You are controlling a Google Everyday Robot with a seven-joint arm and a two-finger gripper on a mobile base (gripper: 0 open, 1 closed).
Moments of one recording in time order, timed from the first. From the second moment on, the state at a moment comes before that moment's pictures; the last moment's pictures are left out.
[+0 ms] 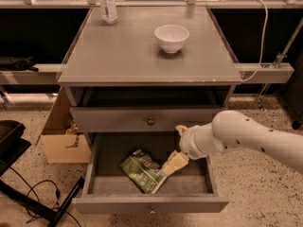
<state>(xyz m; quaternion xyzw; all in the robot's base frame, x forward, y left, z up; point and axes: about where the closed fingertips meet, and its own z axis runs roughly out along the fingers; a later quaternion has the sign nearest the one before) 0.518 -0.061 0.621 -0.54 0.77 0.17 0.30</state>
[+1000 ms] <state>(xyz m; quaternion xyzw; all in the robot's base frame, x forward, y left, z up) 0.521 -0.027 0.501 -0.55 0.76 0.19 0.29</state>
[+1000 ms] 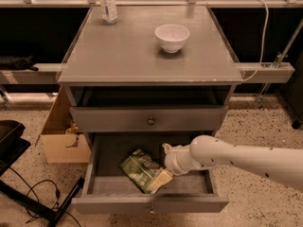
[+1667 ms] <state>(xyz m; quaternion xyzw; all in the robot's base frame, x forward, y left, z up) 0.564 0.015 0.432 -0.55 0.77 0.18 0.28</state>
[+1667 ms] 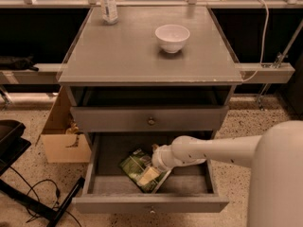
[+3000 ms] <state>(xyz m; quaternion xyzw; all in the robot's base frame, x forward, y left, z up) 0.571 0.052 0.396 -0.56 0.77 0.18 0.25</state>
